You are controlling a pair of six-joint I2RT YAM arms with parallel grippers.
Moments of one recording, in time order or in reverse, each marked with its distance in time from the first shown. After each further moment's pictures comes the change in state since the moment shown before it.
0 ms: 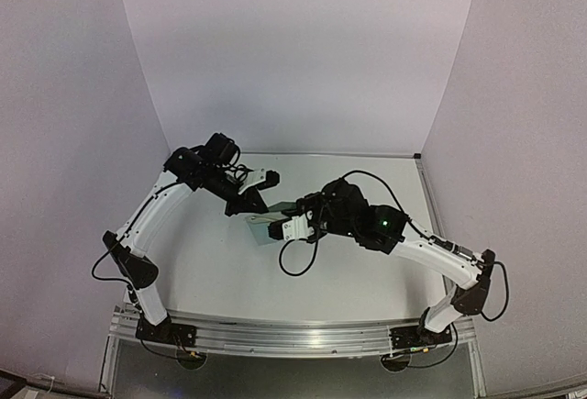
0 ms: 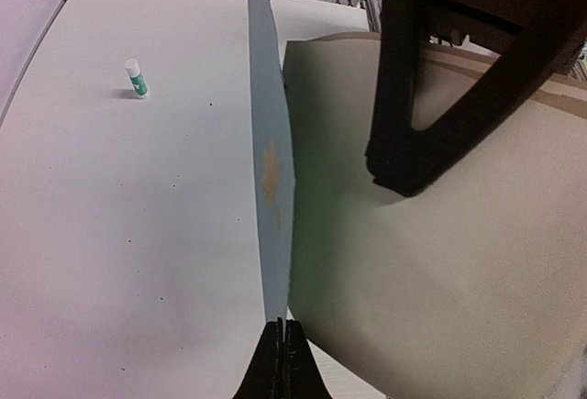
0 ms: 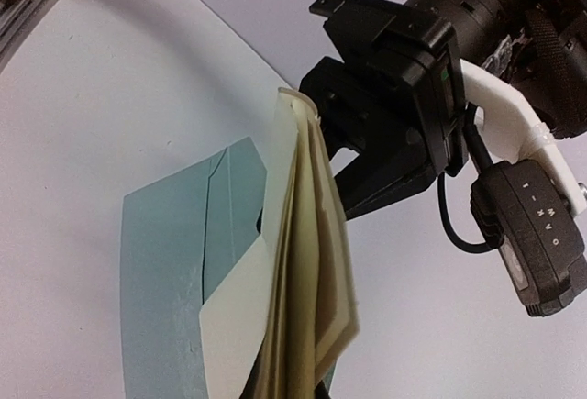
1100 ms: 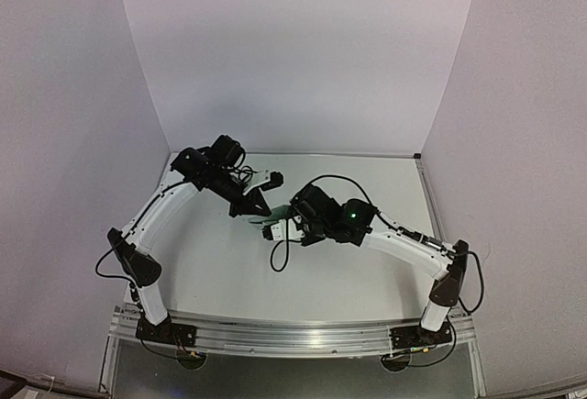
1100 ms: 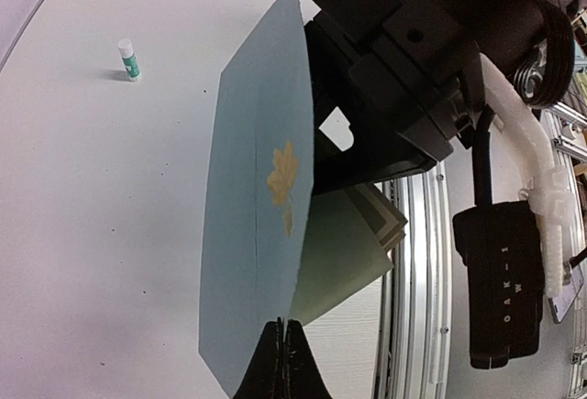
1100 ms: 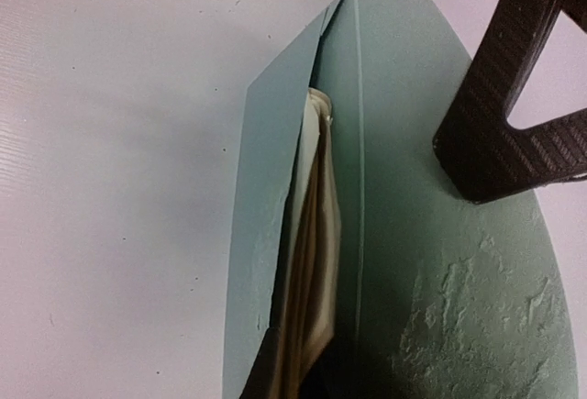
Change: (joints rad) left arm -0.006 0.033 -0.003 0.000 -0.002 -0.055; right arm 0.001 0.214 0.166 -0.328 0.228 0.080
